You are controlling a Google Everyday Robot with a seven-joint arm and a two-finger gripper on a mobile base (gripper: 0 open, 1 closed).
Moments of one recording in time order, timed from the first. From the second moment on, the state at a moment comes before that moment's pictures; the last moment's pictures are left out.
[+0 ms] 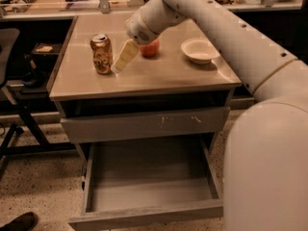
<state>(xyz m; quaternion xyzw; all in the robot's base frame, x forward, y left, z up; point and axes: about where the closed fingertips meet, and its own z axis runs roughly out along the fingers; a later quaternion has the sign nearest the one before) 0.720 0.087 0.889 -0.63 0.66 0.18 0.37</state>
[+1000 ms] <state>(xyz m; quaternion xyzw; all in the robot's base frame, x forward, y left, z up) 0.739 0.117 0.873 -0.64 0.66 0.20 0.34</state>
